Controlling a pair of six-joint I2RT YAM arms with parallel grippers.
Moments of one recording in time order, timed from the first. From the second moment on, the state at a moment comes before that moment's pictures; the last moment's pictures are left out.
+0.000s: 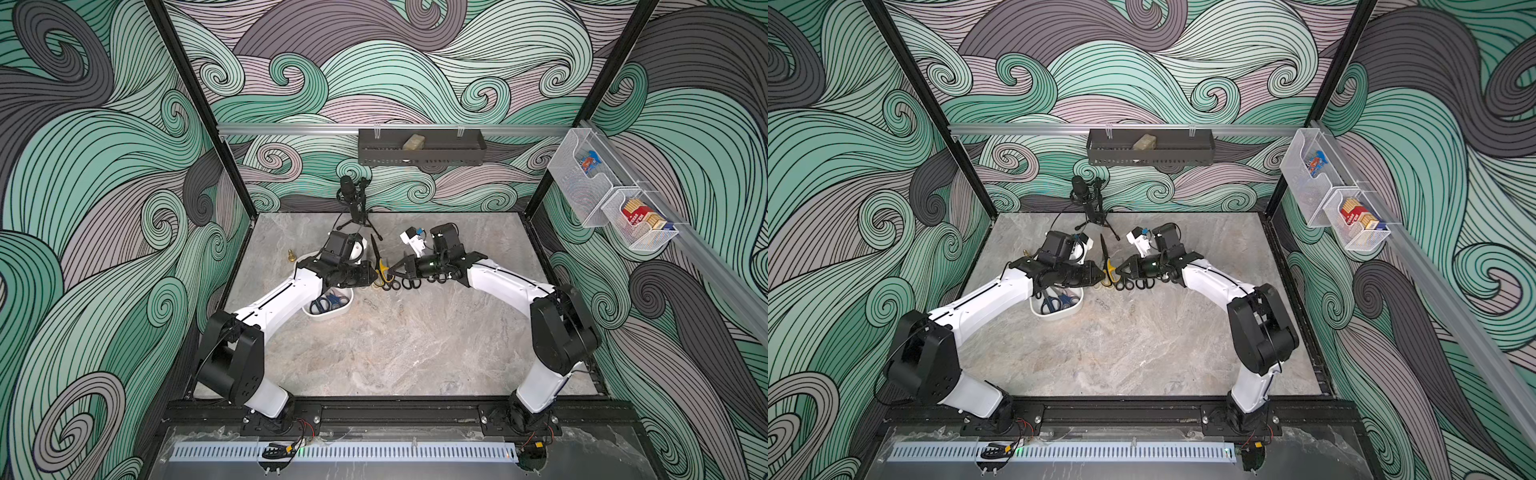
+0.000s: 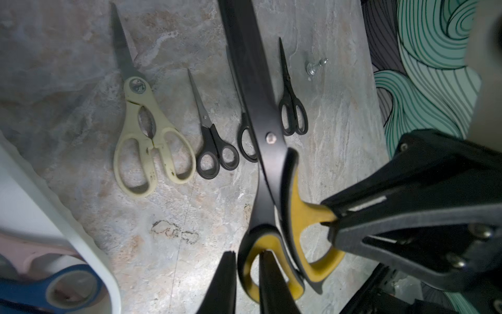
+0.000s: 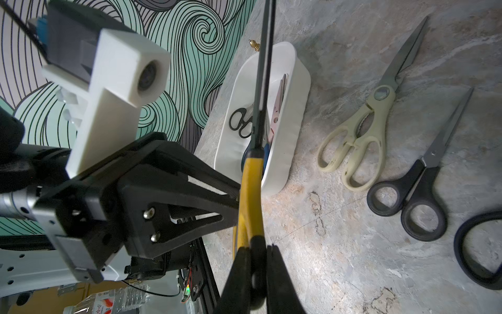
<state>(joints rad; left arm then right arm) -0.45 1.52 1.12 -0.44 0.33 -0.47 0.48 1.75 1.23 -0.20 -0.75 0.46</state>
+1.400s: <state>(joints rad) -0.28 1.52 1.12 -0.39 0.35 -0.48 -0.02 1.44 0.68 -0.52 -0.57 0.33</state>
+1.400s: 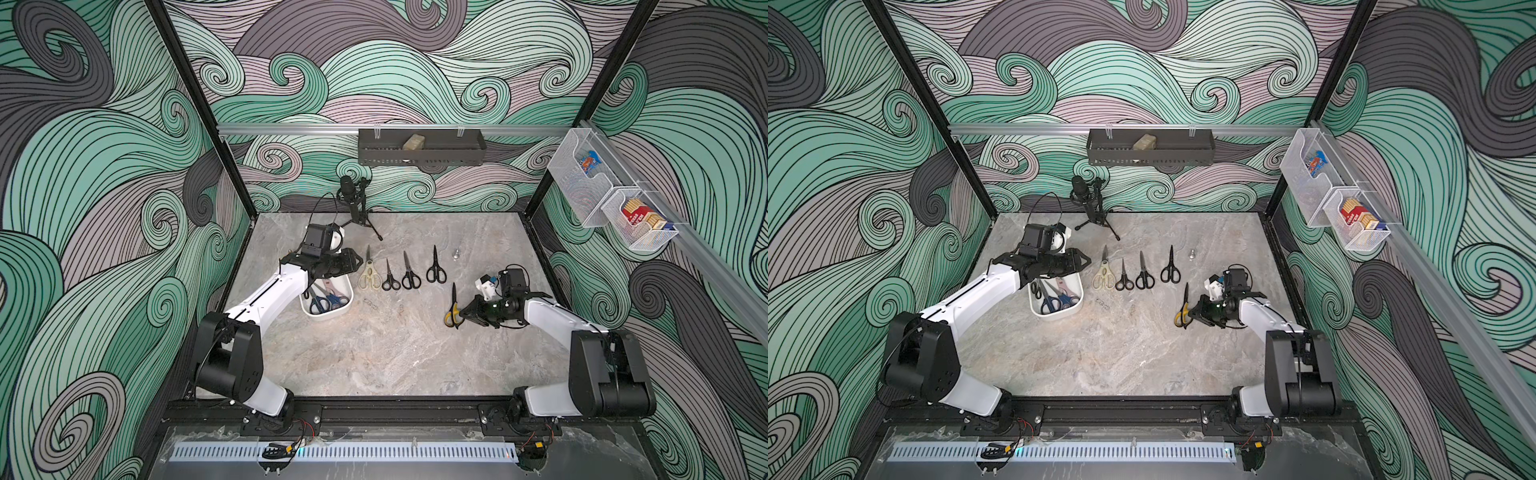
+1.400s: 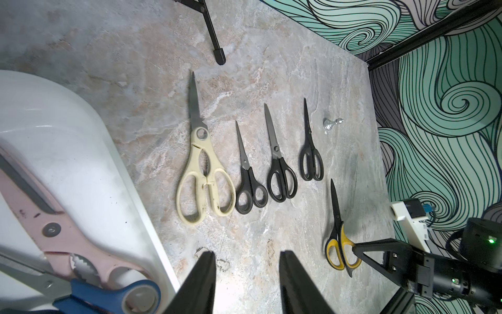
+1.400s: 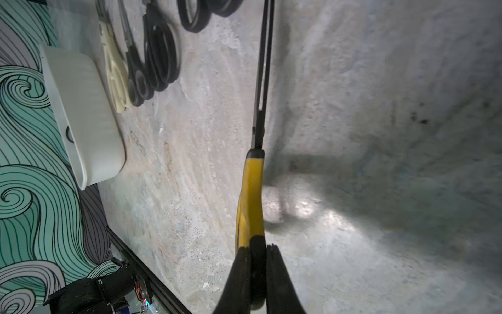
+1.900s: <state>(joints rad) -0.23 1.51 1.02 -0.39 0.34 -0.46 -0.03 1.60 0.80 -0.59 -0.37 0.22</state>
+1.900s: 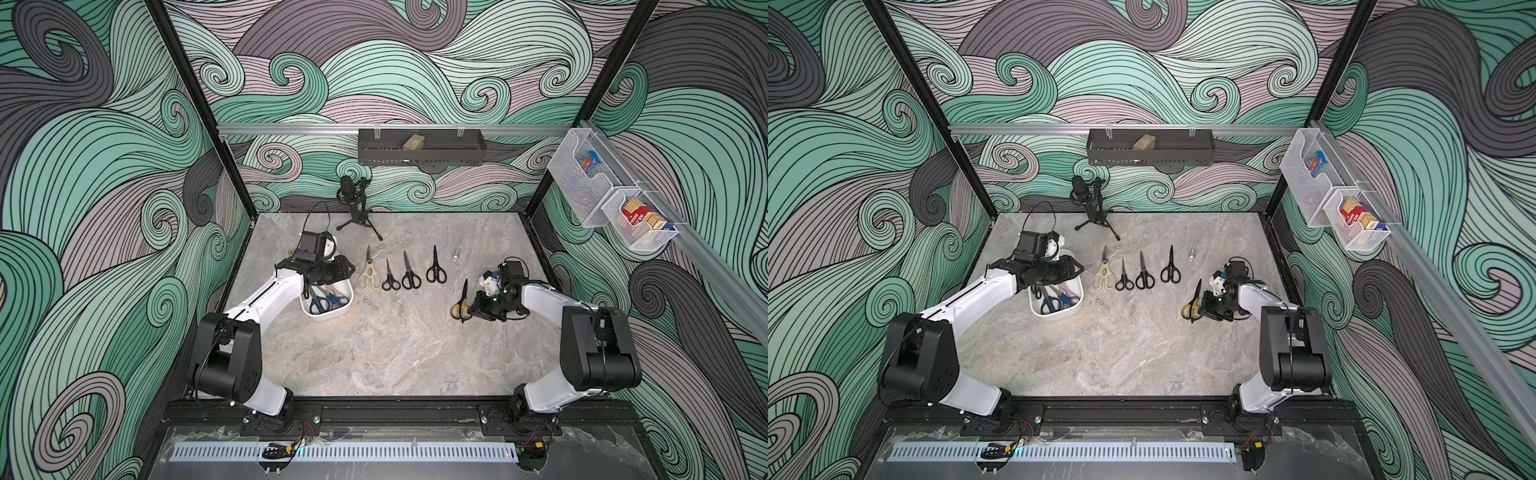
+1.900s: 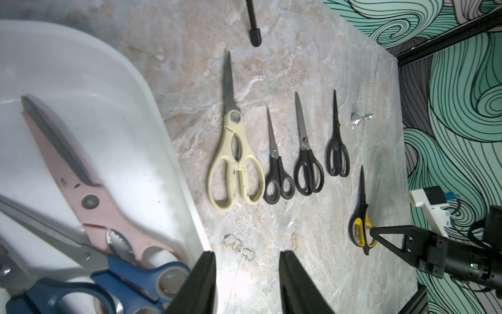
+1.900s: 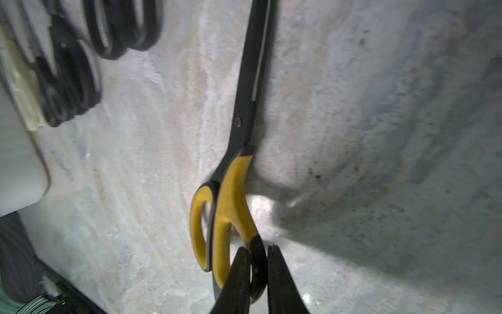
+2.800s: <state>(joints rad) -0.12 1.45 0.96 -0.39 0.29 -0.46 -0.03 1.77 1.04 -0.58 -0.22 0.22</state>
